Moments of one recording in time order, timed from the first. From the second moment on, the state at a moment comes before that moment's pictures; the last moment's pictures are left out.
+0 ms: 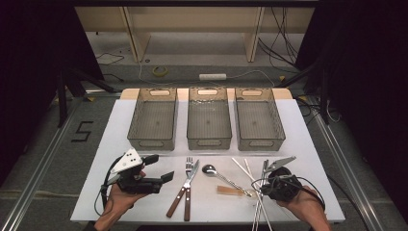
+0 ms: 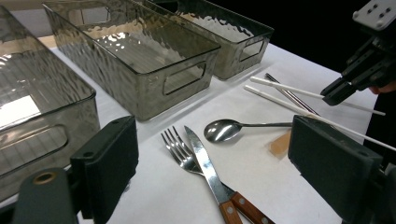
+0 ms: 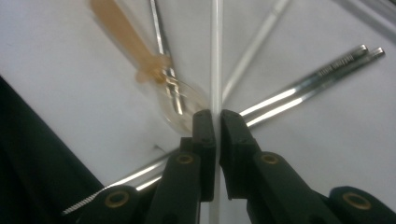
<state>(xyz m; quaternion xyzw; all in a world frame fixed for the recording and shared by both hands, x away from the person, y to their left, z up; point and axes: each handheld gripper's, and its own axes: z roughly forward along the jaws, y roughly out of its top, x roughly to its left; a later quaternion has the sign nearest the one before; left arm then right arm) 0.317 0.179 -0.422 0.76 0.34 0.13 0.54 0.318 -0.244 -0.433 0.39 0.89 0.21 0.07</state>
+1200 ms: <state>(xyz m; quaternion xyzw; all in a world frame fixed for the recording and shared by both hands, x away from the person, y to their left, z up) 0.324 0.095 -0.433 0.89 0.19 0.11 0.40 0.311 -0.145 -0.407 0.18 0.96 0.20 0.06</state>
